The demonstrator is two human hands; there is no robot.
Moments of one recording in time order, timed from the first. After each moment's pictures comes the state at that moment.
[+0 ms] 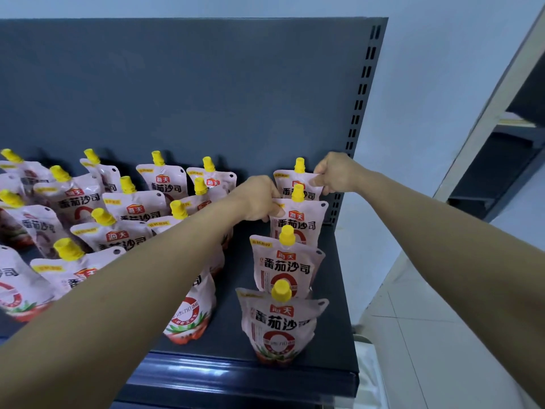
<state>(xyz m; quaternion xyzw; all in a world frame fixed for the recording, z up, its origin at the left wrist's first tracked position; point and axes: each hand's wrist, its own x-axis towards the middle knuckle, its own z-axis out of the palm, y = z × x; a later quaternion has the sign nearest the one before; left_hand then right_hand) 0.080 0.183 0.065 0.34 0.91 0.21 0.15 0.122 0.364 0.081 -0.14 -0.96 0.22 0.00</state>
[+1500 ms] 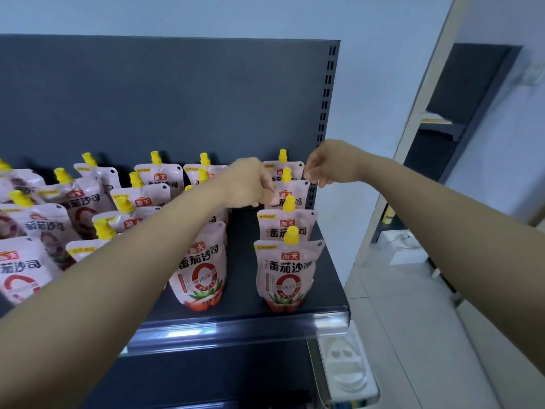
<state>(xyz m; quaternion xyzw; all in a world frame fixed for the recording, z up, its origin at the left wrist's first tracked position) 0.145 0.114 0.111 0.46 0.85 0.24 0.10 0.222 0.301 0.125 -0.15 -0.97 0.19 0.04</state>
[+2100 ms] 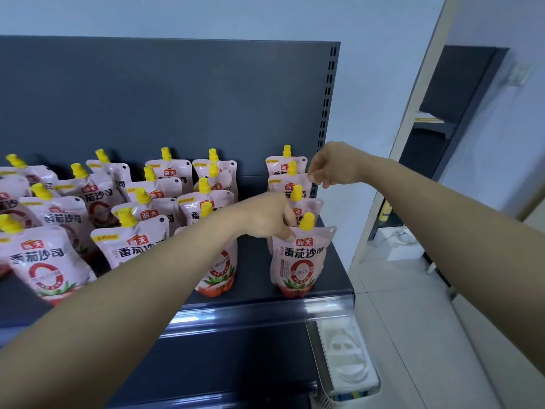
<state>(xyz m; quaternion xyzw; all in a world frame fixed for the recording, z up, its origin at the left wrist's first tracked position) 0.189 0.089 0.086 0.54 0.80 0.16 0.22 0.240 0.266 0.126 -0.17 -0.97 0.15 0.02</state>
